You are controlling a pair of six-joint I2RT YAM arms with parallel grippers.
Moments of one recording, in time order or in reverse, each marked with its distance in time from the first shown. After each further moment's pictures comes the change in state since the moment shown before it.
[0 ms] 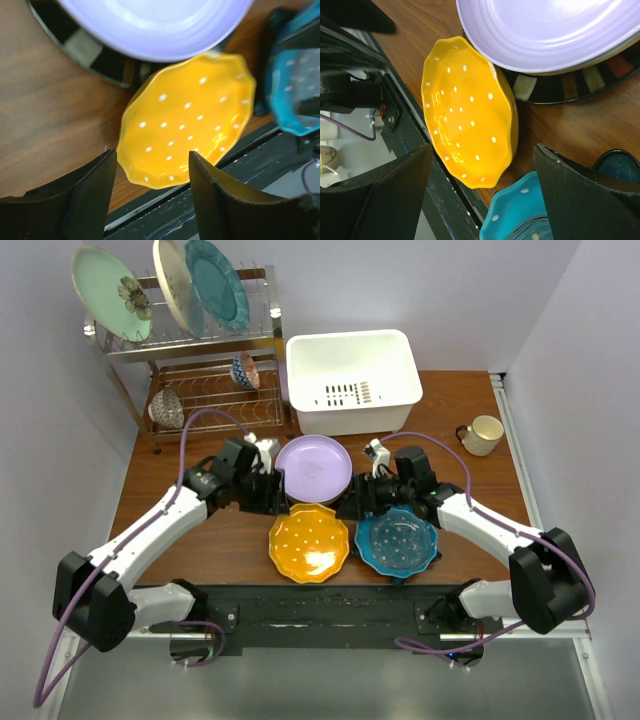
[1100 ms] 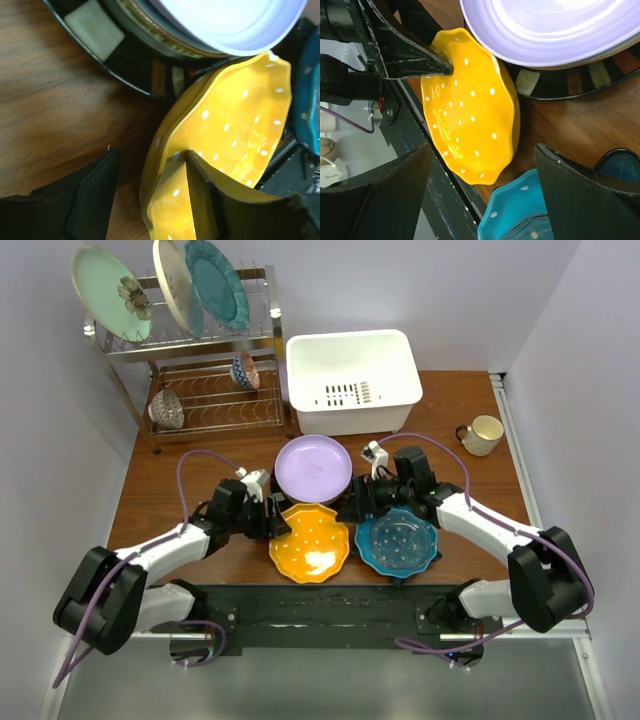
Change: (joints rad) left arm 0.061 -0.010 -0.558 0.713 0.096 -0.125; right arm 0.000 0.008 0.000 -0.016 -0.024 -0.031
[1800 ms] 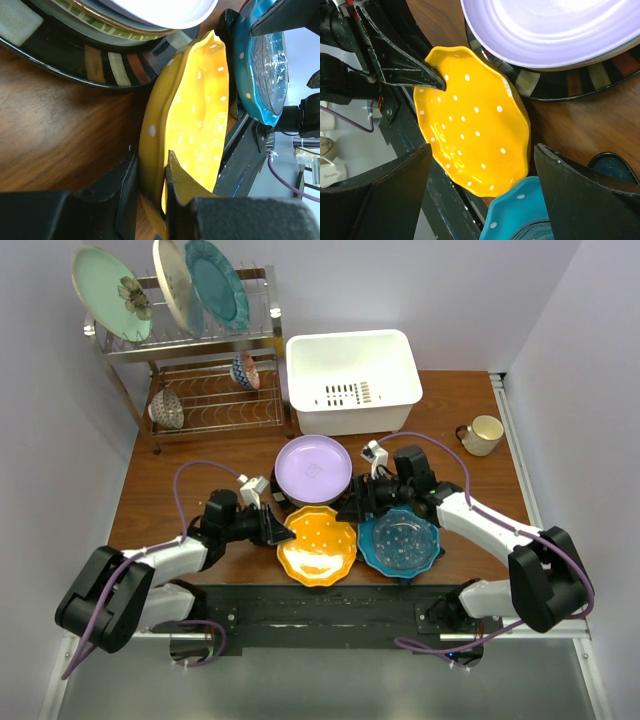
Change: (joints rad) left arm 0.040 0.011 -0.163 0.368 0.262 -0.079; right arm 0.000 0.000 0.010 -0.015 0.000 -0.011
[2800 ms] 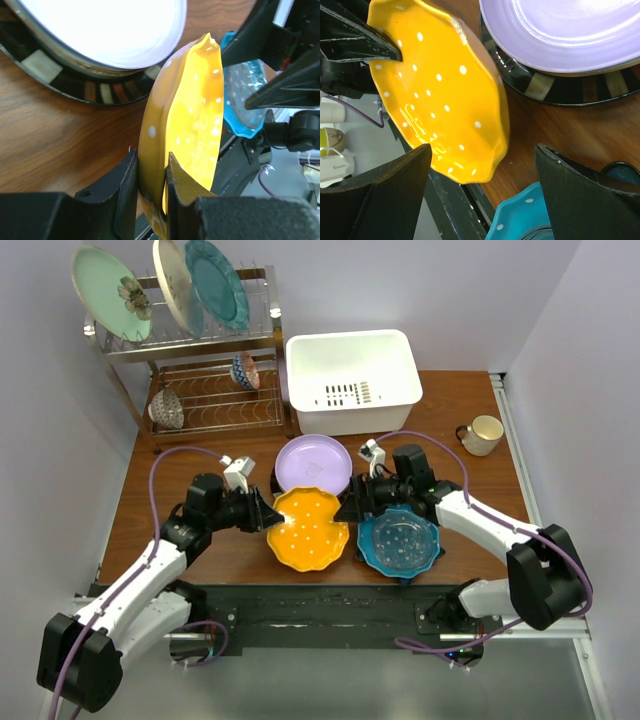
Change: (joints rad) left arm 0.026 -0.343 0.235 -0.552 -0.106 0.057; right arm 0.000 0.014 0.012 0.013 -0.055 0.001
